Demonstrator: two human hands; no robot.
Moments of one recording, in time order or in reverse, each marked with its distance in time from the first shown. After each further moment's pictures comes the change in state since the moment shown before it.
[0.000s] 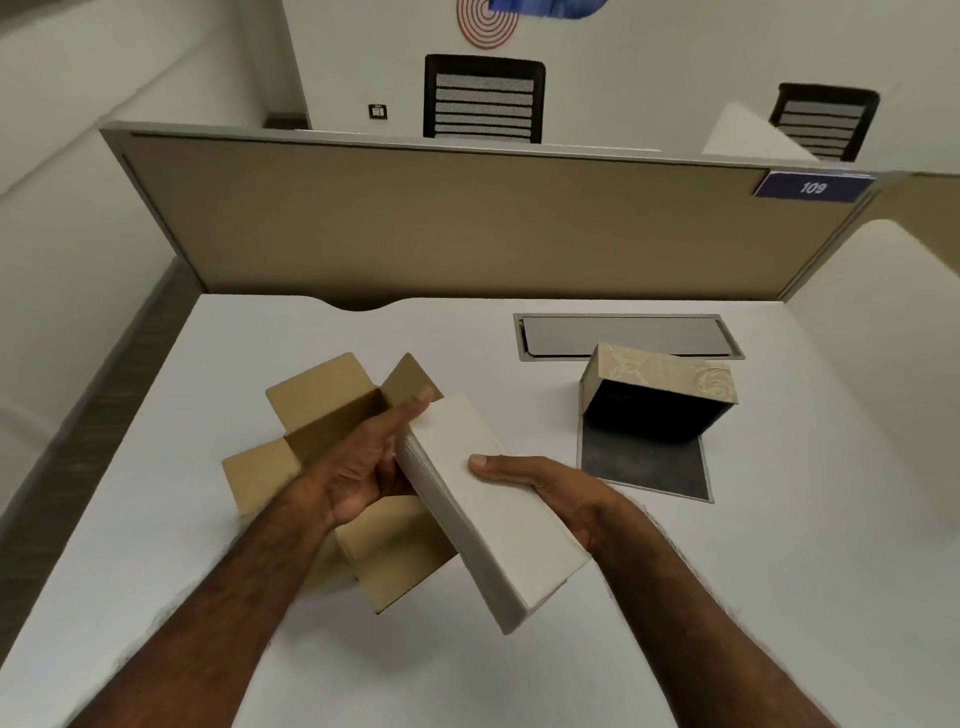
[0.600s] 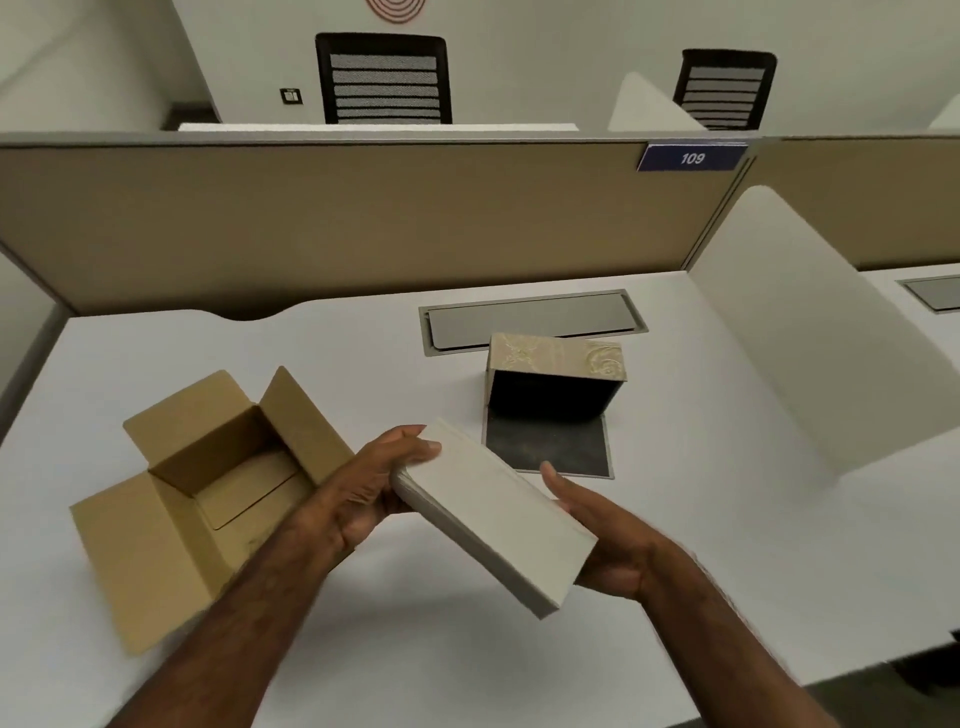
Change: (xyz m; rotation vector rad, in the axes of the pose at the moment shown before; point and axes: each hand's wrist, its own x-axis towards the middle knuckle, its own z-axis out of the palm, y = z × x) left_hand 0.050 -0.050 0.130 0.125 -0.103 -0.093; right_hand -0.114 0.085 -0.132 0.310 0.194 -0.194
